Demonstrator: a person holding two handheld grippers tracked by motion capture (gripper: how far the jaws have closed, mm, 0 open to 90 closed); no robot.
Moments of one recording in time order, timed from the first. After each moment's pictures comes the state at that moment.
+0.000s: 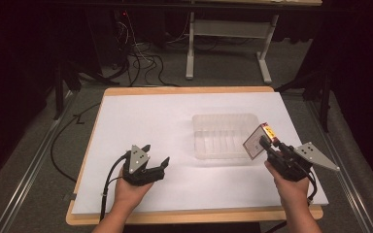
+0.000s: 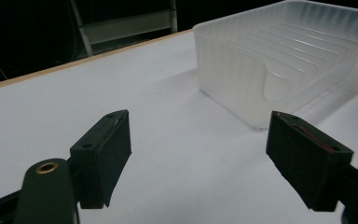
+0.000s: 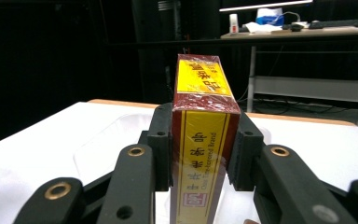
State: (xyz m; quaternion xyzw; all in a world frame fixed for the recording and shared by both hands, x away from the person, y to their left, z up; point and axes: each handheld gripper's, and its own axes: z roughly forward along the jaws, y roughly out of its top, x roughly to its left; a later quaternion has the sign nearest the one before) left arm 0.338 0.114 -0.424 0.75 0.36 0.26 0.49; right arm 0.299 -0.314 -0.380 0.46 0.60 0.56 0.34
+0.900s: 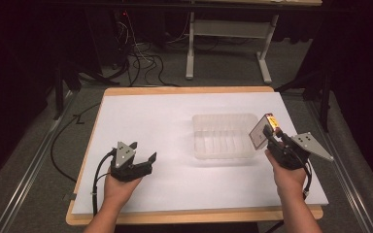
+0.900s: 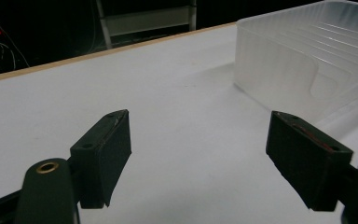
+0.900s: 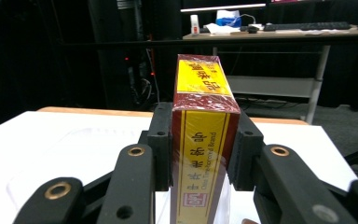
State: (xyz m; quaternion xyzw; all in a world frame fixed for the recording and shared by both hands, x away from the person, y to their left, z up) left arm 0.350 0.144 -0.425 0.74 0.40 0.26 0.48; right arm 0.326 -0.310 -0.375 0.50 0.58 0.52 0.39
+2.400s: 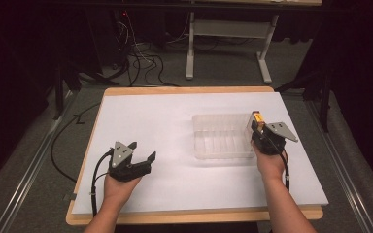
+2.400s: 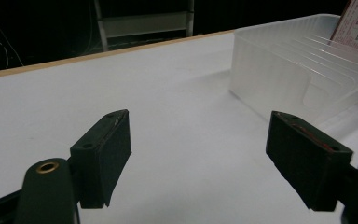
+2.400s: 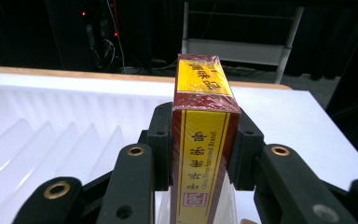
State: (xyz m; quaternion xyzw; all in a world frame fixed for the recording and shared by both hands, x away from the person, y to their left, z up) left arm 0.348 0.147 -0.423 0.72 0.41 0.25 0.50; right arm 0.392 -0.293 -0.420 0.55 0.60 0.42 0.40
